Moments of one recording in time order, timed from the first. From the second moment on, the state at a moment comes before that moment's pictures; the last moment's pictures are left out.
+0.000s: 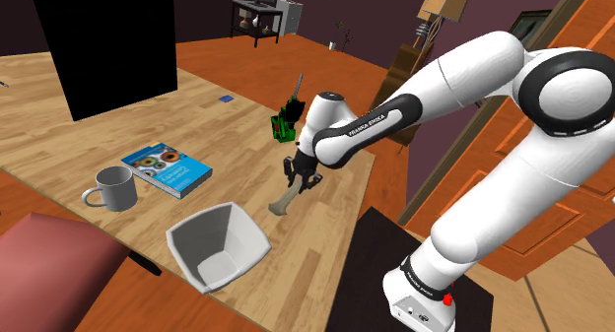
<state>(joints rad) -0.33 -0.03 0.45 -2.56 0.03 2.58 1.45</state>
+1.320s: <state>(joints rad) -0.31 -0.25 0.42 -2.46 0.14 2.27 1.37</state>
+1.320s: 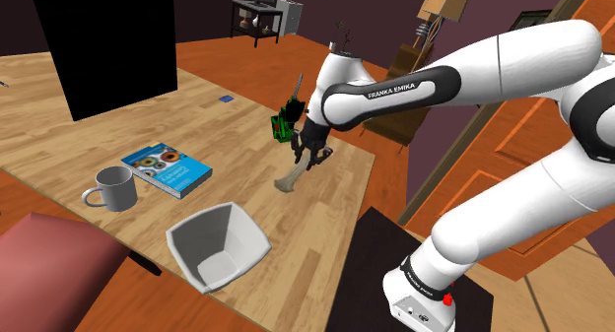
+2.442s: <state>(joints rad) -0.19 -0.23 0.63 -2.34 0.16 2.18 1.68</state>
